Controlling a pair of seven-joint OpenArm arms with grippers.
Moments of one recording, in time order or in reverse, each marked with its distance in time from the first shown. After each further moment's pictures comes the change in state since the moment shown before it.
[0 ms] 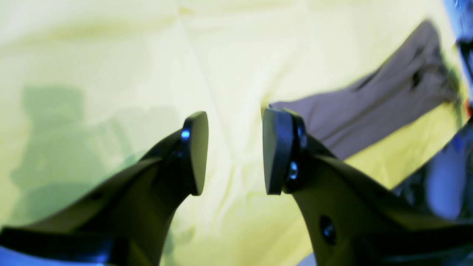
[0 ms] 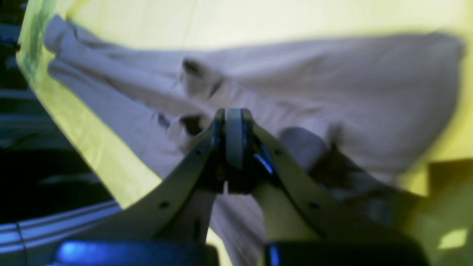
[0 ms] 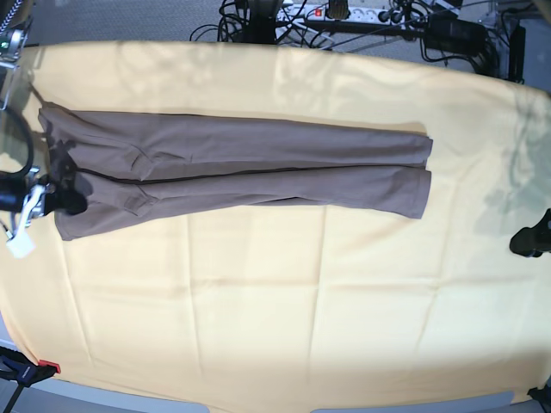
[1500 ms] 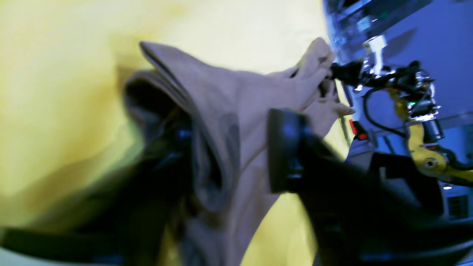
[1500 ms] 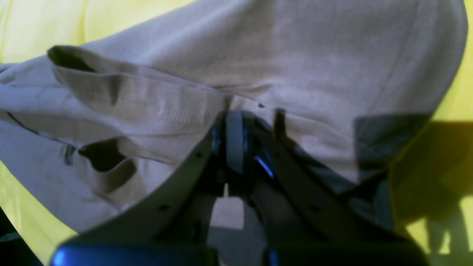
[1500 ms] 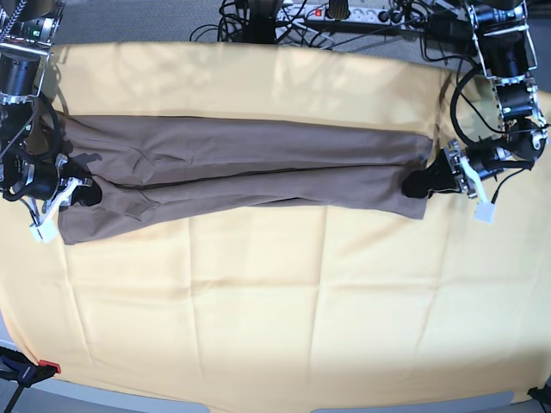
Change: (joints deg) left arm 17.0 28.1 -6.0 0.5 -1.0 -4.2 -2.3; right arm -2.1 -7.2 0.3 0.2 -24.0 0.1 11.8
